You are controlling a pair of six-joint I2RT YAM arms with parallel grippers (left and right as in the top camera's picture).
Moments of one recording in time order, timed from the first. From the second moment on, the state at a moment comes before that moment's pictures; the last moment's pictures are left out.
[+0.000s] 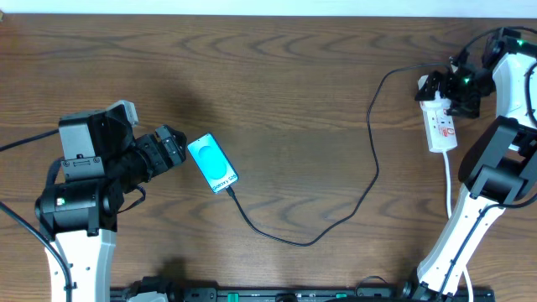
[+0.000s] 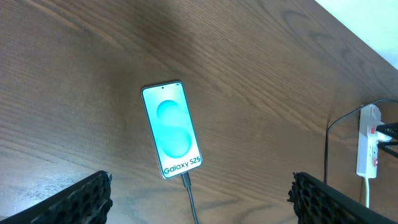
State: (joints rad) left arm 0.12 1.04 1.10 -0.97 0.33 -0.38; right arm -0.35 2.44 2.17 -1.31 -0.35 -0.07
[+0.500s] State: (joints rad) left arm 0.12 1.04 1.10 -0.98 0.33 -0.38; right arm -0.32 2.45 2.18 -1.36 -0.40 -0.04
